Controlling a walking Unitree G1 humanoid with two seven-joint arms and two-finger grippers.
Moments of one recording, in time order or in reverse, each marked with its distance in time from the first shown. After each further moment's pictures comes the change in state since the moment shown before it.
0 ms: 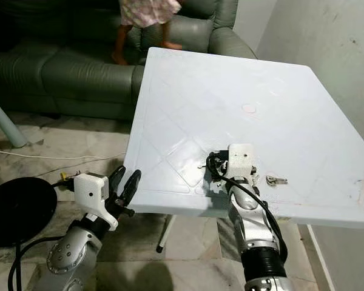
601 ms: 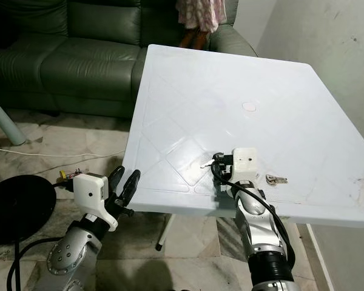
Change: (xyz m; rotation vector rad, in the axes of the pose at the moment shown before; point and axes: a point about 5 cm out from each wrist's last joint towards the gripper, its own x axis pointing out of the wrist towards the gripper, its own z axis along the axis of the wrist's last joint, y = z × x) left arm -0.001 -0.001 0.001 0.002 0.001 0.007; right arm -0.003 -0.011 -0.008 -0.035 0.005 0.012
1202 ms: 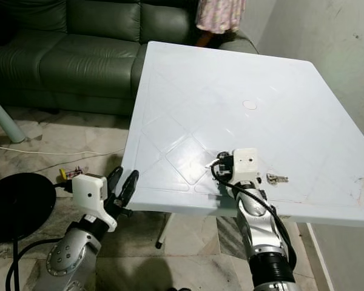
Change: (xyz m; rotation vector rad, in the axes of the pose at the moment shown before) left arm -0.002 0.001 -0.001 0.008 0.005 0.019; right arm -0.001 -0.002 0.001 -0.035 -0.023 -0.003
